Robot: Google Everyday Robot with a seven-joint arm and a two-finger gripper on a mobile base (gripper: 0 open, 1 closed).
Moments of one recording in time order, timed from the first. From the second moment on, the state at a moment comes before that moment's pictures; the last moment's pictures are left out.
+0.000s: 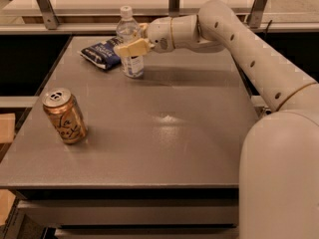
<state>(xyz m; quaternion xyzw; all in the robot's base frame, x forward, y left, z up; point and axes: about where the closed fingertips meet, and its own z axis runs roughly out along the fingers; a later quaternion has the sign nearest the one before) 0.722 0.076 0.926 -0.53 0.57 0.38 0.51</state>
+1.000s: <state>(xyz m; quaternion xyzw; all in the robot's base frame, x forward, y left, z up) 0.721 0.079 0.928 -0.53 0.57 0.38 0.50</state>
